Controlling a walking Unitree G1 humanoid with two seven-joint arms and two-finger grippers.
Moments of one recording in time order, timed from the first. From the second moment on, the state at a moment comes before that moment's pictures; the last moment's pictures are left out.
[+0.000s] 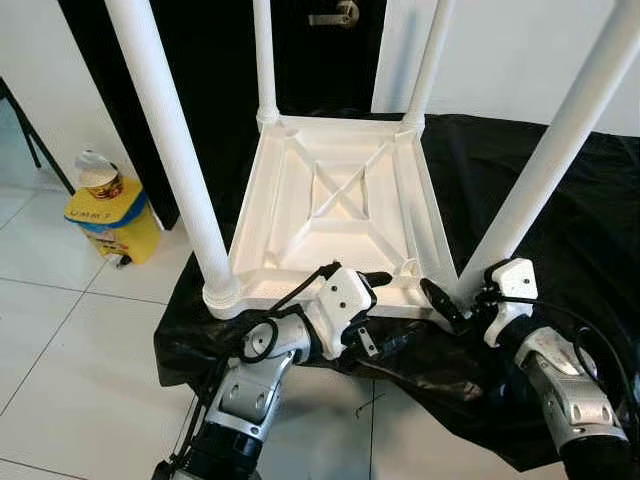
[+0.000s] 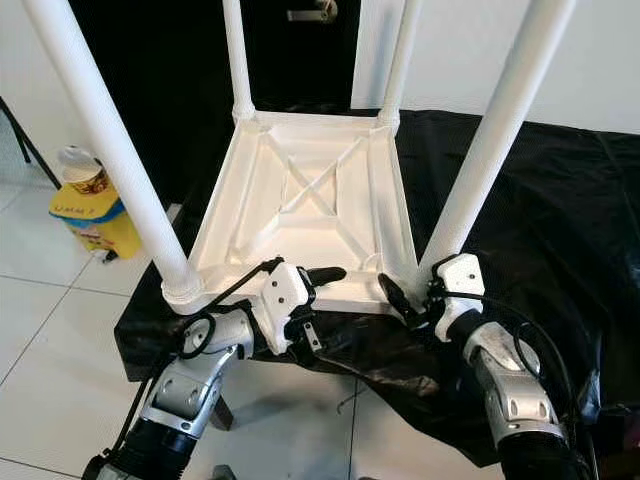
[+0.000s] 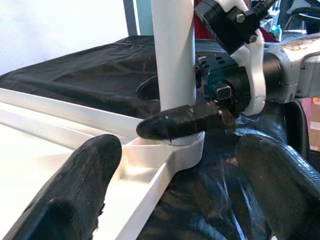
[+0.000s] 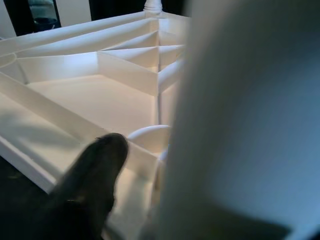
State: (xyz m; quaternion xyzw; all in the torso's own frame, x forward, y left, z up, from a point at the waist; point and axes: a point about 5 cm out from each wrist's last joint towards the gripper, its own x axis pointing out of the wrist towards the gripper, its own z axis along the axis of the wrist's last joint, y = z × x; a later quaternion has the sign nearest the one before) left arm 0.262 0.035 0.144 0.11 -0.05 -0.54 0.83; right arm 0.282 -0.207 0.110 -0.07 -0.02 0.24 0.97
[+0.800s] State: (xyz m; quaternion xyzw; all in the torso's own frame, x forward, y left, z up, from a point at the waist) left arm 0.258 0.030 0.142 0.10 -0.05 -0.55 0.83; right arm 0.269 -0.198 0.104 -0.03 -0.05 0.12 0.99
